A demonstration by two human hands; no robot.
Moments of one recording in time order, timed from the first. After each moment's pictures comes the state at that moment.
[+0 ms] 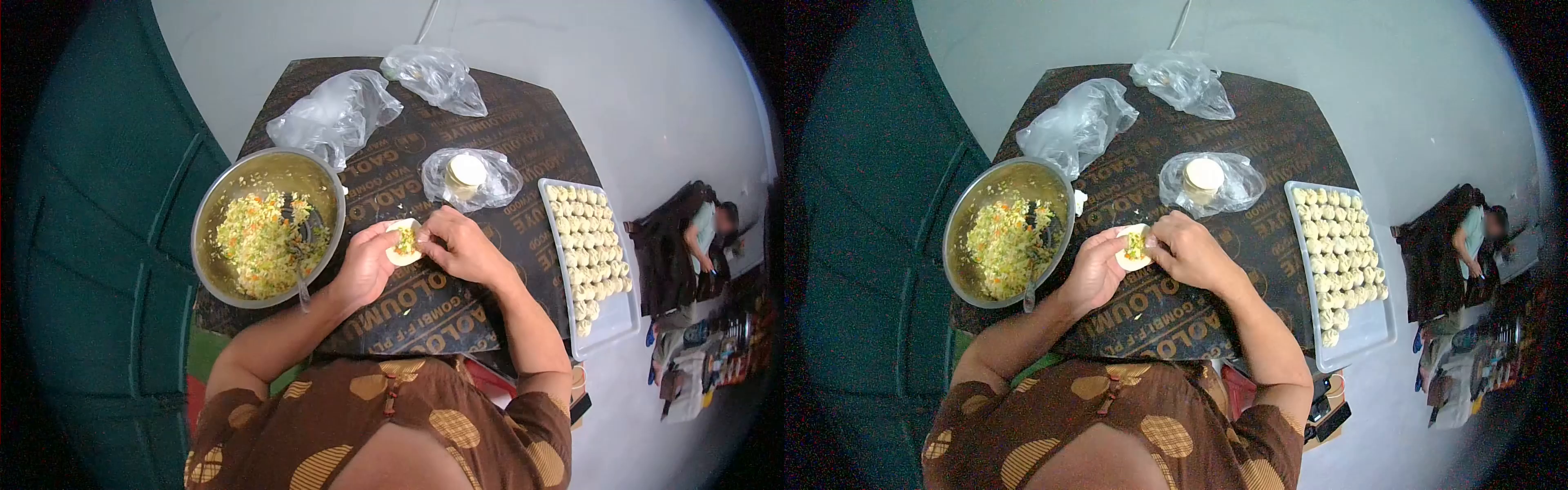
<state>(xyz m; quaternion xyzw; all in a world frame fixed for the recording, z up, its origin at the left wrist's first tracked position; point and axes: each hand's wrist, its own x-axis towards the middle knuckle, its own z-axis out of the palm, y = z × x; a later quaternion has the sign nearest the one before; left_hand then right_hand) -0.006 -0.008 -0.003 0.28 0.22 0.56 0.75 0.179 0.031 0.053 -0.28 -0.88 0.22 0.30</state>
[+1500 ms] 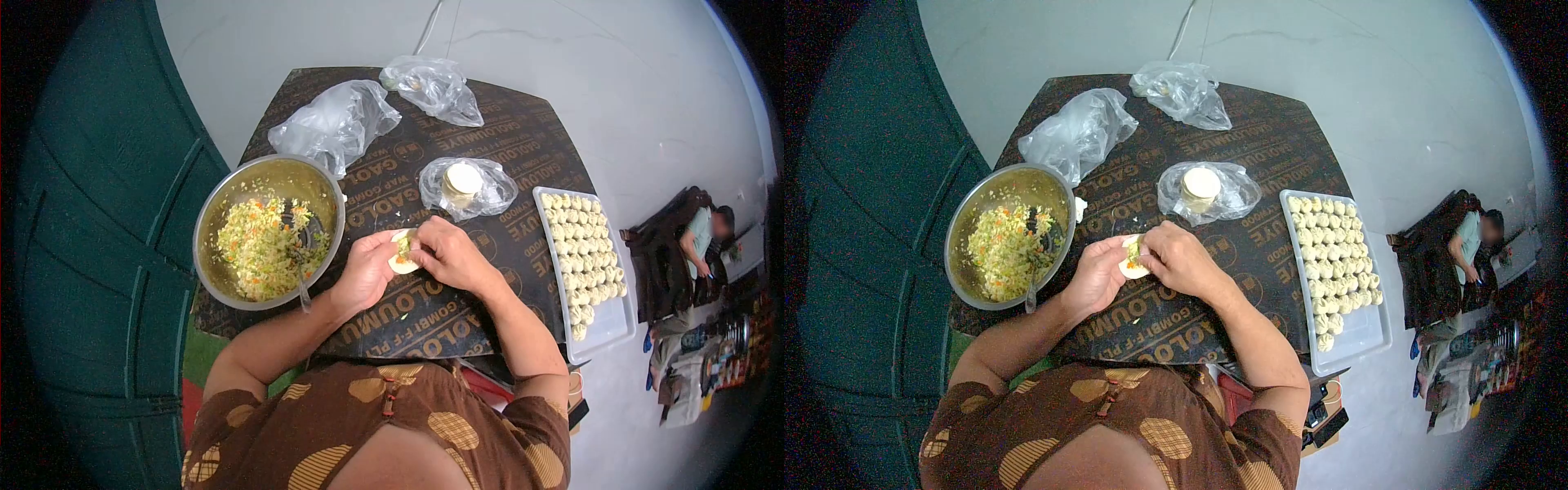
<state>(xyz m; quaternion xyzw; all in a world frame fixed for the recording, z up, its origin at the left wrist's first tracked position) -0.004 -0.009 -0.006 0.32 0.21 0.56 0.74 0.172 0.030 0.045 -0.26 -0.89 0.21 0.31</state>
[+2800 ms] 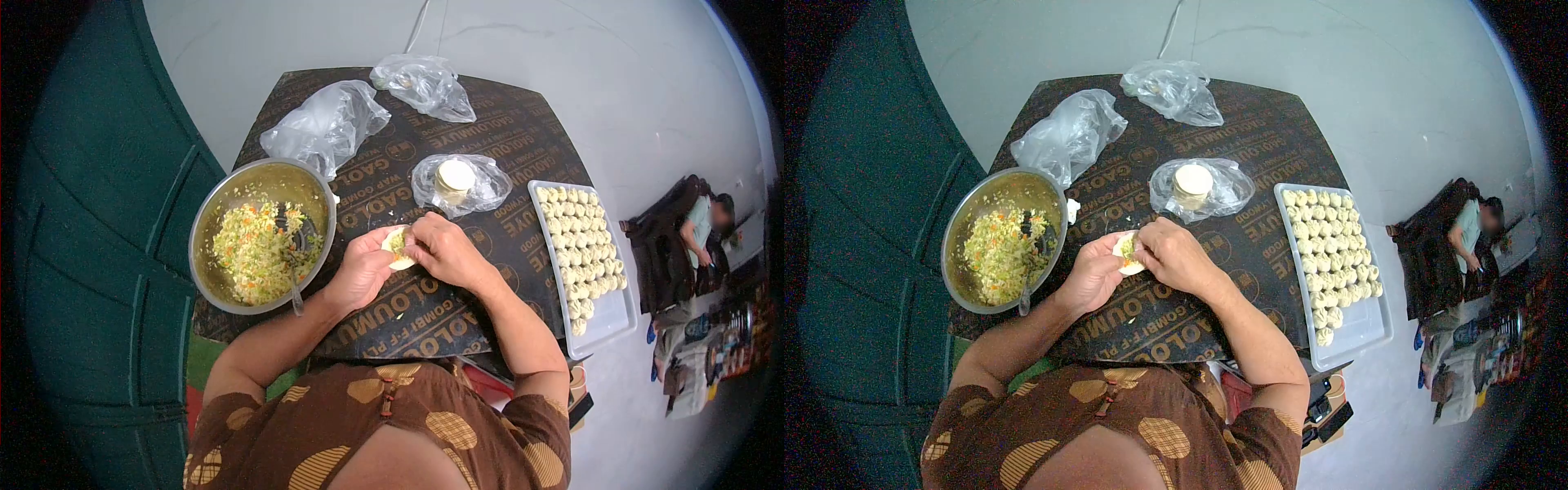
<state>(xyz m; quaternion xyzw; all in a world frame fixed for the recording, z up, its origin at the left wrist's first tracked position) -0.004 -0.008 0.004 0.35 0.21 0.53 0.74 0.174 0.032 0.042 -0.28 -0.88 0.19 0.33</state>
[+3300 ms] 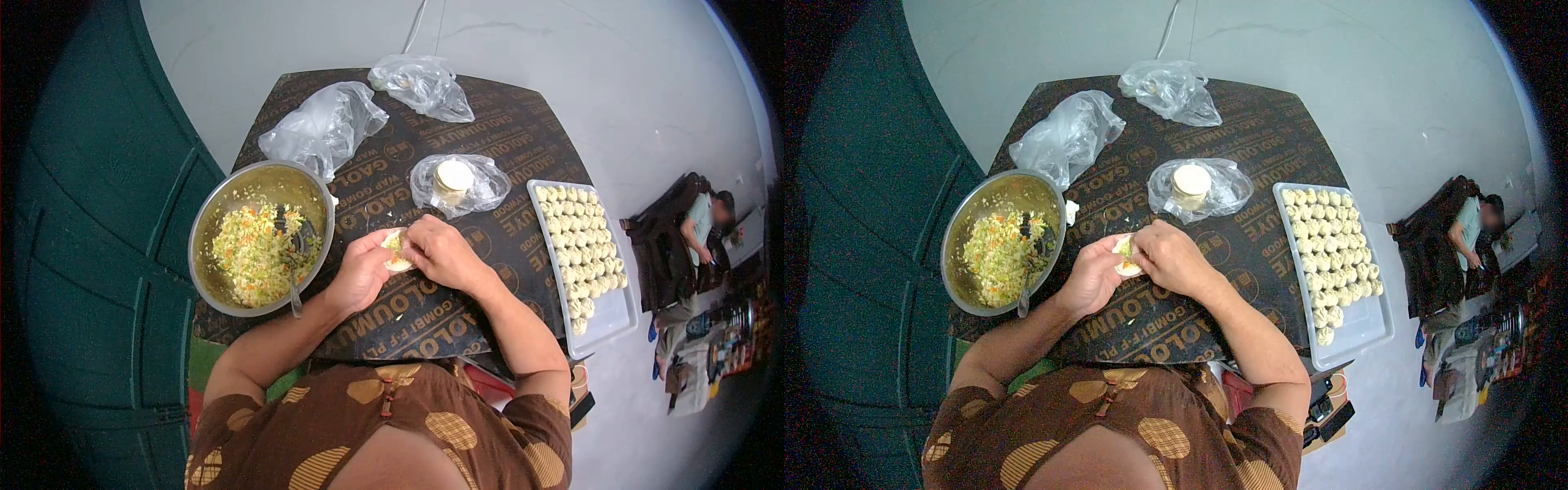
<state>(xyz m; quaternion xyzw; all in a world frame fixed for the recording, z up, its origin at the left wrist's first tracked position) -0.004 -0.007 -0.001 0.34 0.21 0.52 0.75 0.172 0.032 0.038 -0.27 -0.90 0.16 0.31</state>
